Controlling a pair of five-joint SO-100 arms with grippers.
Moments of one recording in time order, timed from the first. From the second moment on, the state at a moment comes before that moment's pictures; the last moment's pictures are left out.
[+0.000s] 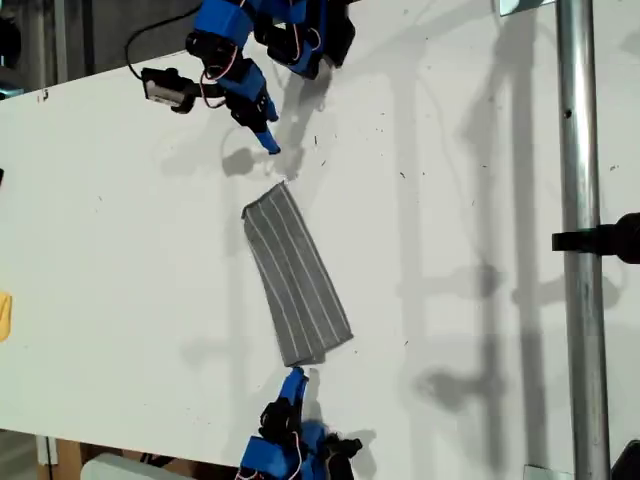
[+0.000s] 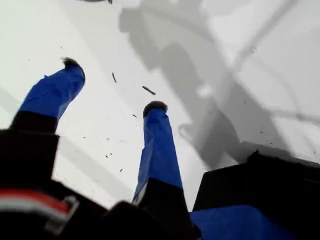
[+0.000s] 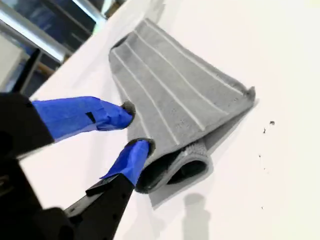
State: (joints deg) arm 0 -5.3 198.1 162.3 79.5 -87.9; arm 1 22.8 149.2 138.9 85.0 65.0
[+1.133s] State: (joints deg) arm 0 24.6 198.9 177.4 74.7 -95.4; arm 1 20.3 162.0 147.3 80.5 64.7
